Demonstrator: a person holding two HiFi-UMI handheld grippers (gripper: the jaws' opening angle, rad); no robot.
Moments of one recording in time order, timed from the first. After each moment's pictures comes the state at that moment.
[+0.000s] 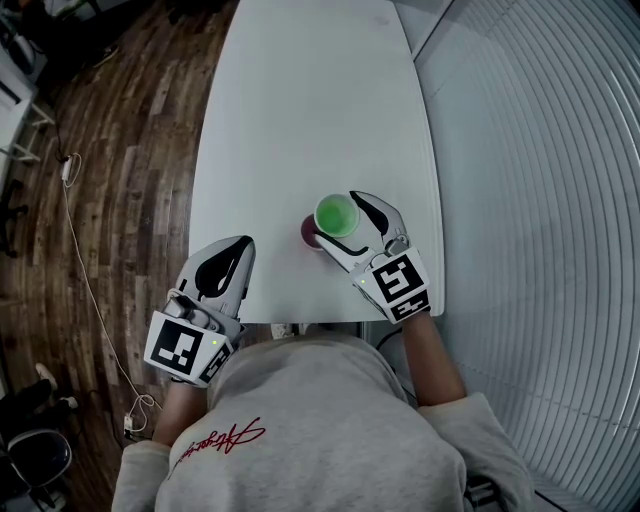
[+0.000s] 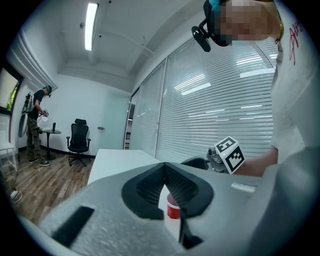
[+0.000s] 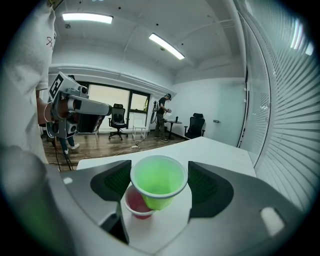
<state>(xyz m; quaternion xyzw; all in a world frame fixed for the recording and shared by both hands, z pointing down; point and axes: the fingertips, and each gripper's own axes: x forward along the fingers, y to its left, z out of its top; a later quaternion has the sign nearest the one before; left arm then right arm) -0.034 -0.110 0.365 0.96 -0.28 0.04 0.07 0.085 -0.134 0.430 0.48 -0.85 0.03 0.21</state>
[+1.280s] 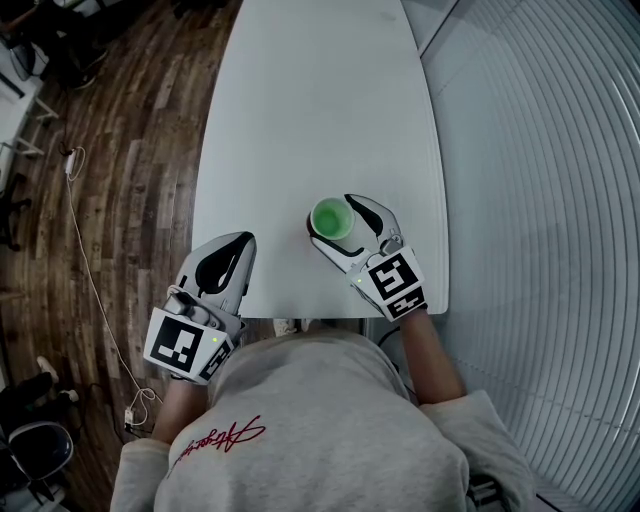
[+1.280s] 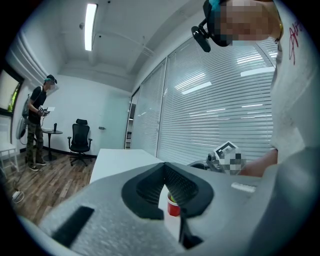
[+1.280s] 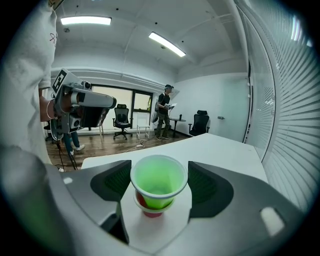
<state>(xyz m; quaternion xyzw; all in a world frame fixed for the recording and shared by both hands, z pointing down) -0.040 -0.107 0.370 0.95 -0.29 0.05 0.07 0.070 -0.127 0.457 0.46 -0.86 0.05 0.21</state>
